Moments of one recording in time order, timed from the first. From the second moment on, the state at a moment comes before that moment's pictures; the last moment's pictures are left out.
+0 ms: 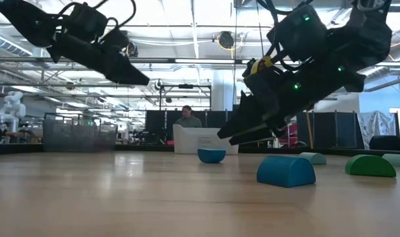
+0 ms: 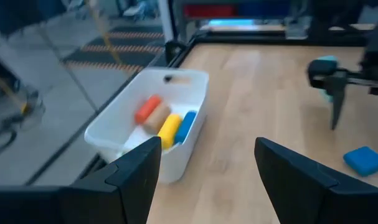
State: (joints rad) left arm 0.61 1.00 0.45 0.23 0.29 0.23; right arm 0.17 1.79 0.63 0.58 0.40 0.51
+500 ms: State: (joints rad) left arm 0.46 1.01 0.45 0.28 0.43 0.27; right arm 0.21 2.00 0.91 0.31 0.56 0.60
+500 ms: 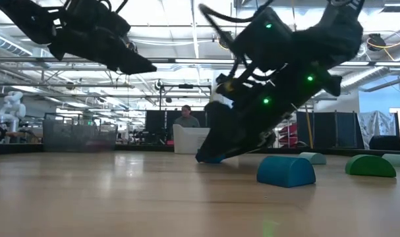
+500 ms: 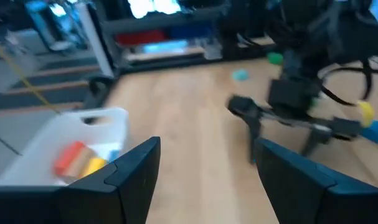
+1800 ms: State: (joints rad) left arm 0.07 1.32 0.45 0.46 0.41 0.92; right arm 0.09 1.95 0.96 0.70 0.03 0.53
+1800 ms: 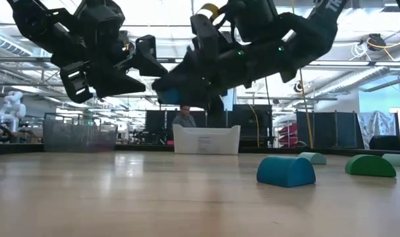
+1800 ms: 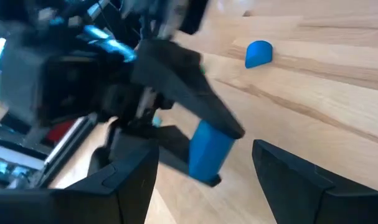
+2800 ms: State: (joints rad) left arm 0.06 1.32 0.45 0.54 0.33 0.96; right arm 0.02 1.95 0.96 0.87 -0.11 0.56
